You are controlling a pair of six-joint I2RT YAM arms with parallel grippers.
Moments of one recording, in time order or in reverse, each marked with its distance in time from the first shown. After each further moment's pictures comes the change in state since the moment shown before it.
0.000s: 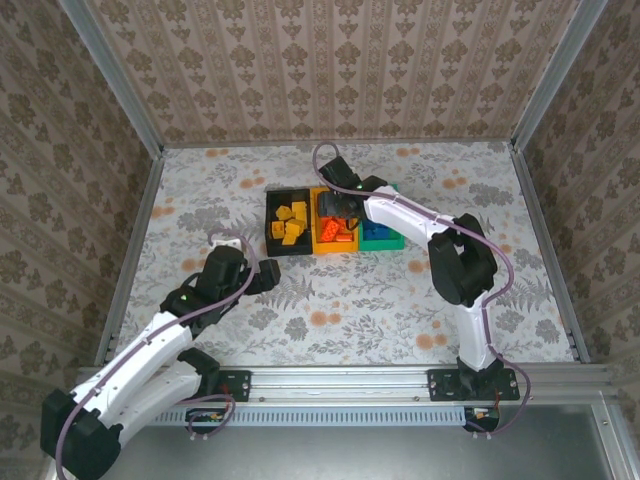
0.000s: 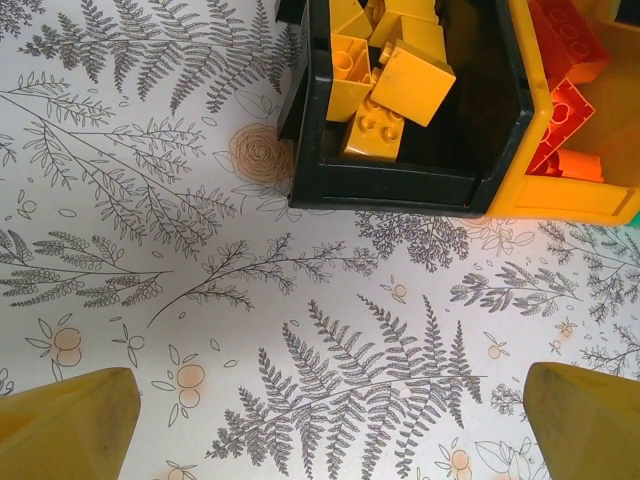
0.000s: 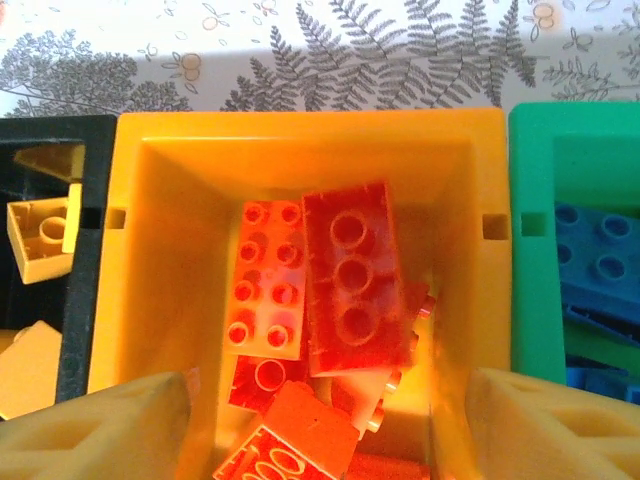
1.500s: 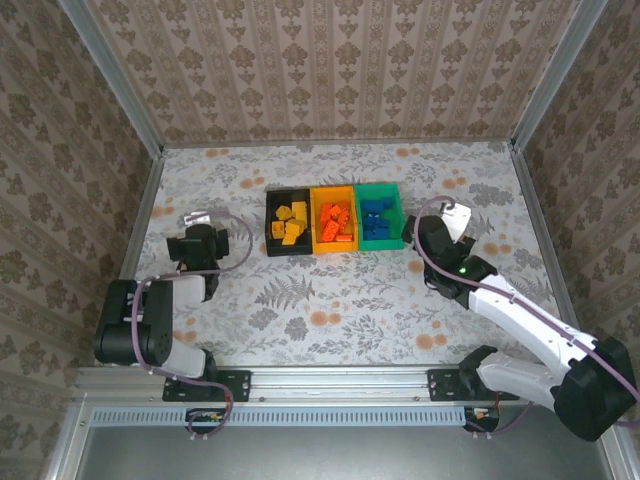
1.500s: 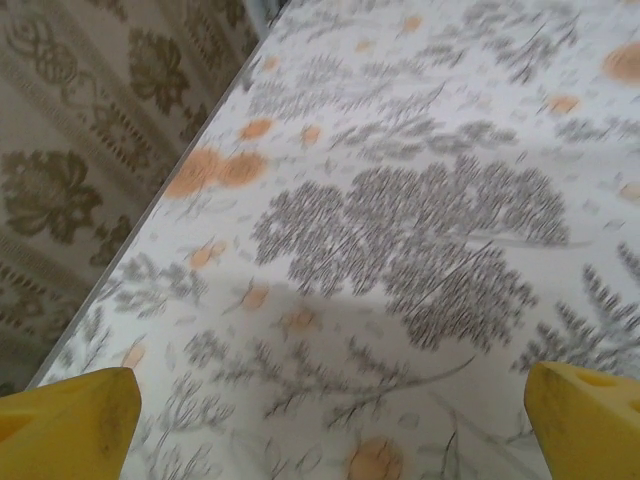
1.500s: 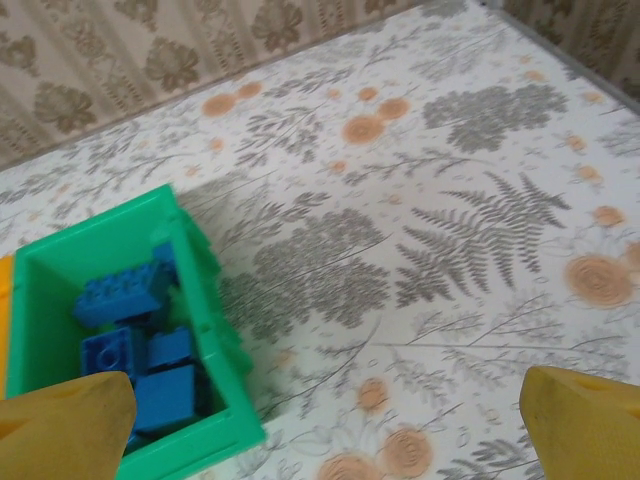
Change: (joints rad) left arm 0.497 0.687 -0.119 1.085 -0.266 0.645; right arm -0.096 -1.001 -0.972 0.257 0.487 0.161
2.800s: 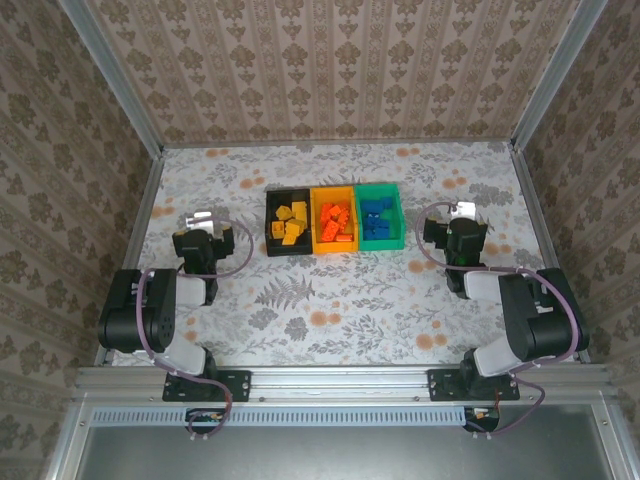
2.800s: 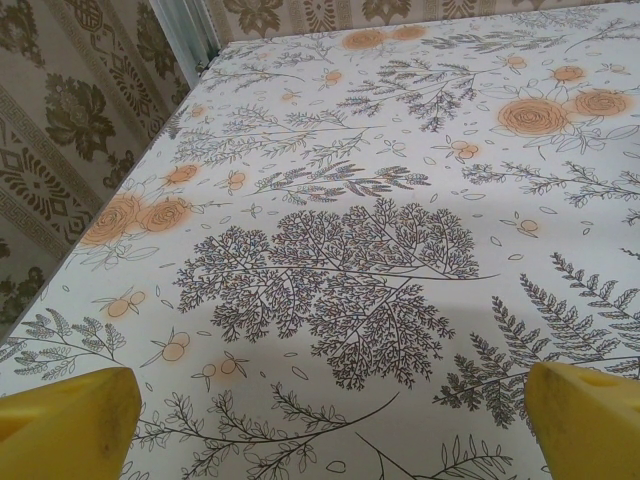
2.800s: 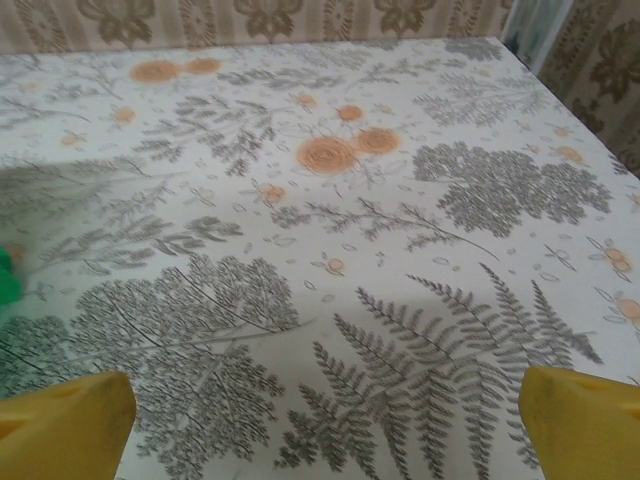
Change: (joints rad) left arm 0.033 0.067 -0.051 0.205 0.153 0.018; right arm -0.436 0.450 -0.292 1.036 -0.408 -0.612
